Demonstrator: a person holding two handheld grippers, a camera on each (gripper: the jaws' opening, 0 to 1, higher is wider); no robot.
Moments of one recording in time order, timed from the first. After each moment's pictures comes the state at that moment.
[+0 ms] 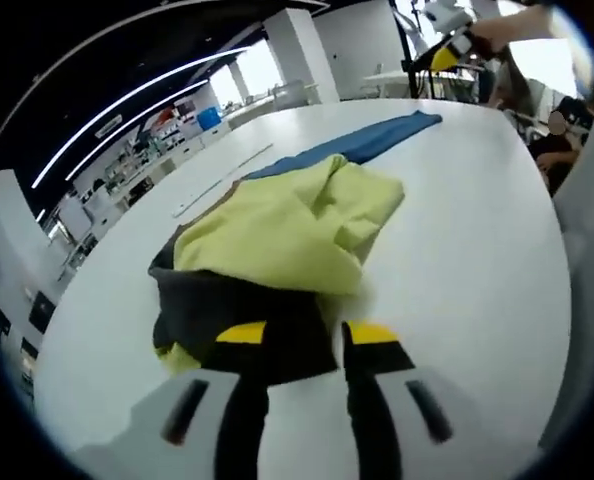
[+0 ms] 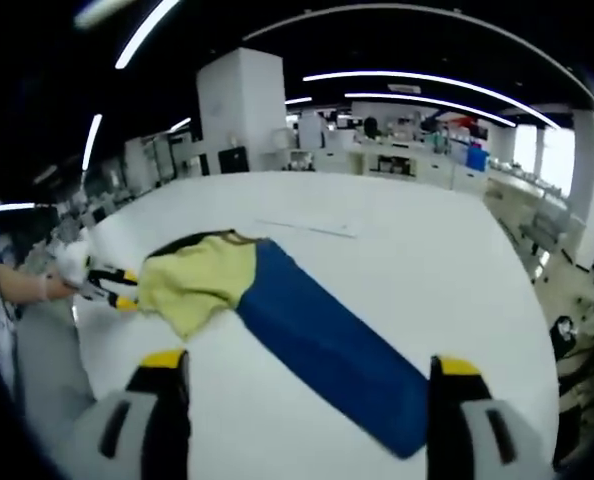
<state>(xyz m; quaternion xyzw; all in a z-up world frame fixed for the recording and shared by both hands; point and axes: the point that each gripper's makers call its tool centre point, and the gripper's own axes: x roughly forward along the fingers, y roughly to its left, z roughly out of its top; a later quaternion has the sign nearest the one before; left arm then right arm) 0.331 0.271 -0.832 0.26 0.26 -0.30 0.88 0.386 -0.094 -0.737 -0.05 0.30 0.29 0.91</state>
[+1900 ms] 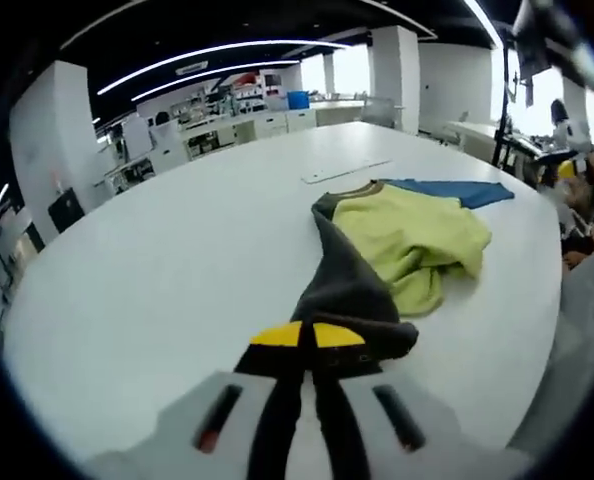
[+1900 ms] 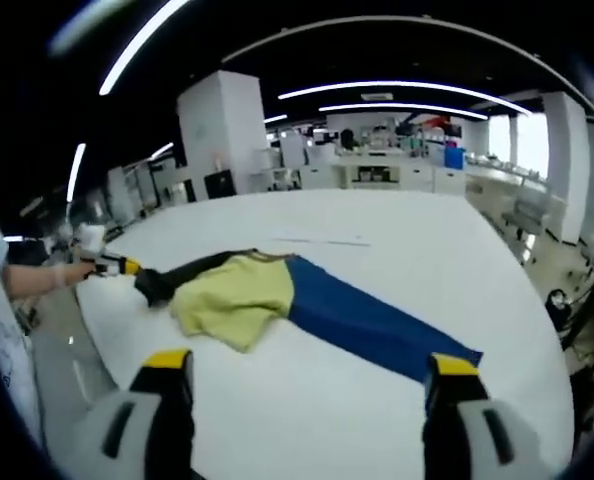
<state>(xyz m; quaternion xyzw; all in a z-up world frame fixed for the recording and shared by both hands) 0.346 0.474 -0.758 0.11 0.30 -0.18 0.93 0.297 -0.047 -0.697 0.00 0.28 0.24 0.93</state>
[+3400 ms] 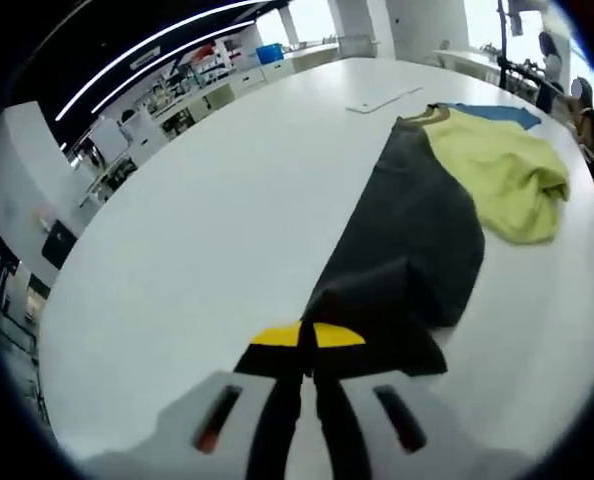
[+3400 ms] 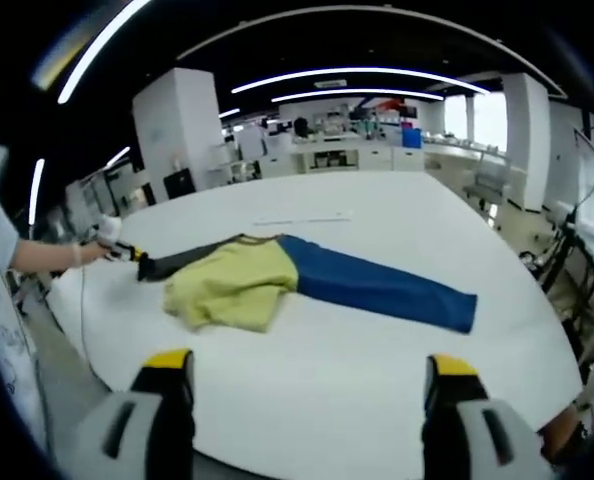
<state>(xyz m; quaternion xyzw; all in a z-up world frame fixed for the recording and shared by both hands) 0.460 0.587 -0.808 0.23 0.37 -0.22 0.87 0.253 -0.014 -0.714 0.02 0.31 0.14 0.94</state>
